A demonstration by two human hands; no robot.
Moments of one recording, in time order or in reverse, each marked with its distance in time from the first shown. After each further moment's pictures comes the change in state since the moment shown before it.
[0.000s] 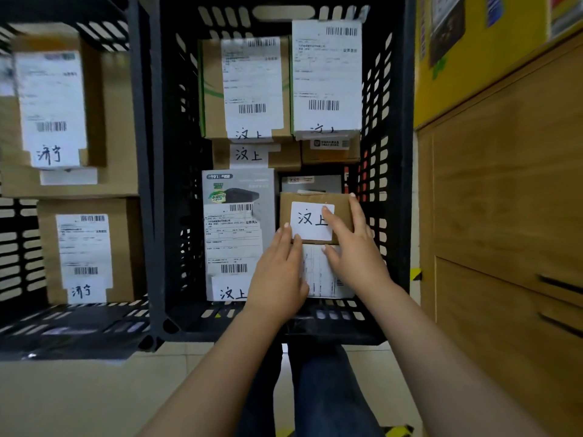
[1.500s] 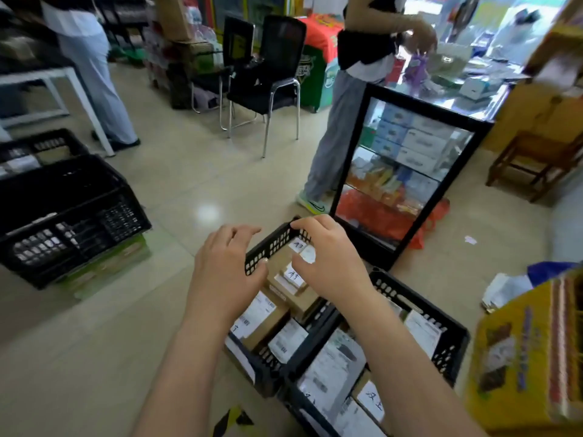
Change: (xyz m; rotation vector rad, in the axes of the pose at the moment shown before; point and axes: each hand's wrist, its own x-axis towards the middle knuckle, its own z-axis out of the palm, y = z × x) left_hand -0.413 -0.028 -0.275 -0.249 1.340 -0.482; right_hand -0.282 -0.425 -0.163 -0.240 0.223 -1.169
